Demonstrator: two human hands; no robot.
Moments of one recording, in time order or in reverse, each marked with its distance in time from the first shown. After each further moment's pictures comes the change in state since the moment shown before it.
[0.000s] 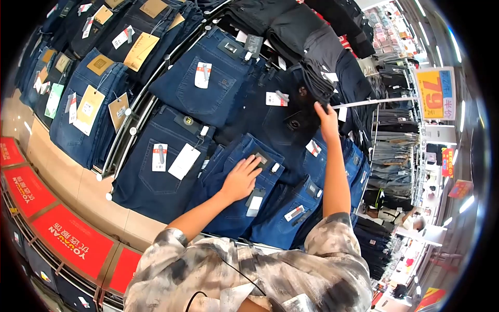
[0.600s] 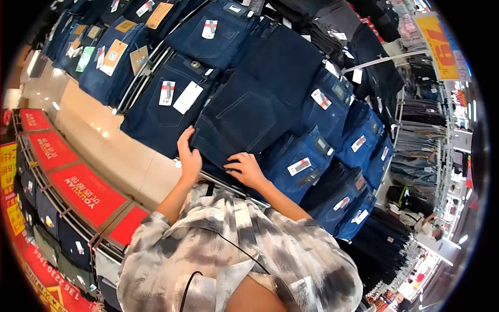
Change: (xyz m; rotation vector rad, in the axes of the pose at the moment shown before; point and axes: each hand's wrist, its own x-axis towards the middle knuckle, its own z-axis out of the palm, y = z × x) left_hand -0.157 0.077 -0.045 -0.035 0.686 -0.571; right_hand -0.378 0.084 0.116 -0.323 -0.654 -0.527
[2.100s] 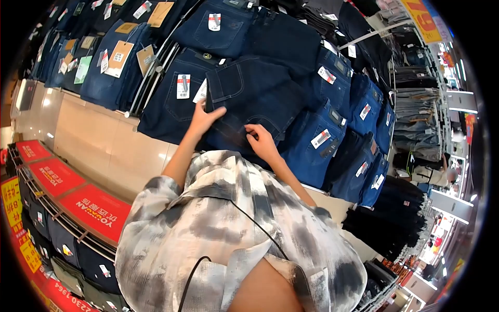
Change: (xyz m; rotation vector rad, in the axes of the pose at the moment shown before) left_hand 0.097 -0.067 -0.019 -0.371 -0.453 -0.382; right_hand 0.052 -0.033 0.056 0.245 0.362 0.440
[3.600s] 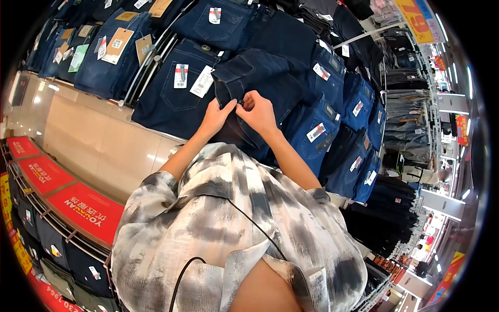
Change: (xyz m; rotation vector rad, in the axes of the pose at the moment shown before) left_hand -0.039 0.025 0.033 -0.234 -0.240 0.130; right_hand 0.048 -0.082 -0.006 -0.191 0.206 -0.195
